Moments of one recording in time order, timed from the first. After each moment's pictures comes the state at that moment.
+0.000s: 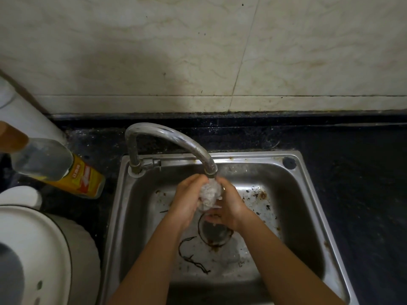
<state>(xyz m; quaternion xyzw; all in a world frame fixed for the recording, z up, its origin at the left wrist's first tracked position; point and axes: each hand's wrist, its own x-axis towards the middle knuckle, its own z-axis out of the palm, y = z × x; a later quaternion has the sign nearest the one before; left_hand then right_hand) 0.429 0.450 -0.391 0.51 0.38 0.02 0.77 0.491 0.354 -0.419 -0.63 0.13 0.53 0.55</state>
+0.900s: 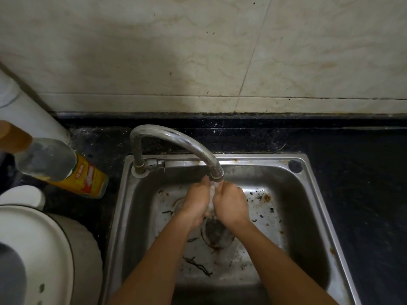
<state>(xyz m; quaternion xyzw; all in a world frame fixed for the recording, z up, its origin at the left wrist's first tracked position) 0.449 0.449 -0.416 0.48 0.48 -0.07 0.73 0.482 0.367 -0.396 -0.92 -0.18 0.18 0.30</state>
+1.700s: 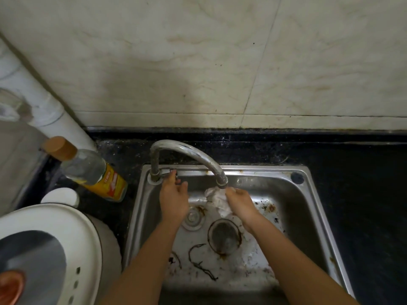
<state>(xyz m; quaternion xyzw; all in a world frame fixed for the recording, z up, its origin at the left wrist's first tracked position) 0.409 0.494 -0.394 0.74 0.49 0.14 0.44 0.499 0.362 -0.377 -0.77 -0.01 0.41 0.50</state>
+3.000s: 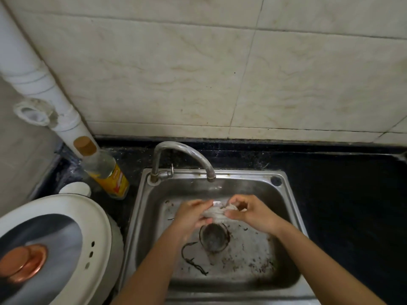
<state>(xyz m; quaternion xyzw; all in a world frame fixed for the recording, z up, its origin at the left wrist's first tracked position) 0.377 0.426 -0.343 0.48 0.42 -0.03 0.77 0.491 0.275 -0.325 -0.77 -0.32 0.38 0.40</state>
